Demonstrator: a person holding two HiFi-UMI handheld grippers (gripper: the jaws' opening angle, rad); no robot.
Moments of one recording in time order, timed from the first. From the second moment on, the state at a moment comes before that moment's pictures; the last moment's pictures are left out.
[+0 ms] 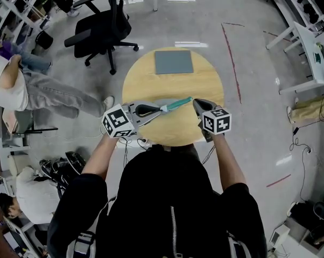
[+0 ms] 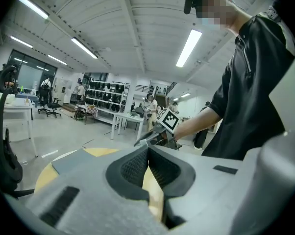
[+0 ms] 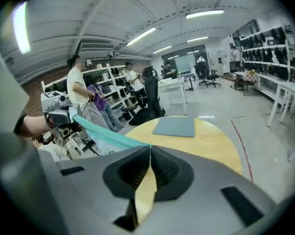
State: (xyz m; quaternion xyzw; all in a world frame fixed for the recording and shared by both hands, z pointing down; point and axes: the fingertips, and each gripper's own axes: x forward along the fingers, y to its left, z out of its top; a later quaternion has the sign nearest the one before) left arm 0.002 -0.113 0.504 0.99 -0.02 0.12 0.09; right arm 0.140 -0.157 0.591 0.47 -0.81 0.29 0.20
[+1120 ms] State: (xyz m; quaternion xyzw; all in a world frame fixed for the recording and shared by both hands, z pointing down) left arm 0.002 -0.135 0.490 0.99 -0.05 0.14 0.06; right arm 0.142 -0.173 0.514 0.54 -0.81 0.20 0.09
